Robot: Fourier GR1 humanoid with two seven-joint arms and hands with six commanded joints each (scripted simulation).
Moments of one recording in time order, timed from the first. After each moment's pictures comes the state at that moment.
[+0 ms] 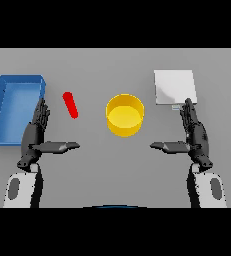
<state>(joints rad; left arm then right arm) 0.00 0.00 0.00 -1.57 0.00 0.00 0.00 0.00 0.00 0.00 -1.57 0.00 0.00 0.00</state>
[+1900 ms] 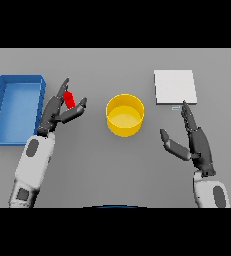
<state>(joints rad) -0.42 0.06 -0.01 -1.07 -0.19 0.01 -0.03 0.08 -0.08 0.10 -1.68 0.17 0.01 -0.11</state>
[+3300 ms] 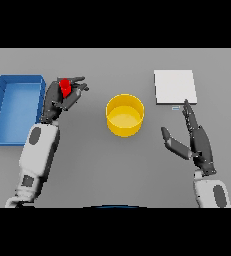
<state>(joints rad) -0.55 0.02 0.10 -0.98 -0.07 0.03 -0.19 0.07 -0.08 0.09 -1.68 0.17 0.00 -0.10</state>
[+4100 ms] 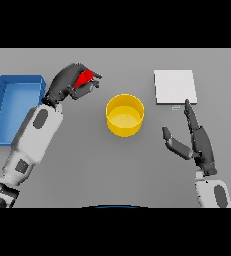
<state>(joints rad) -0.72 0.19 -0.21 -1.01 -0.38 -0.03 0.00 0.07 -0.10 0.09 -1.69 0.21 -0.01 -0.10</state>
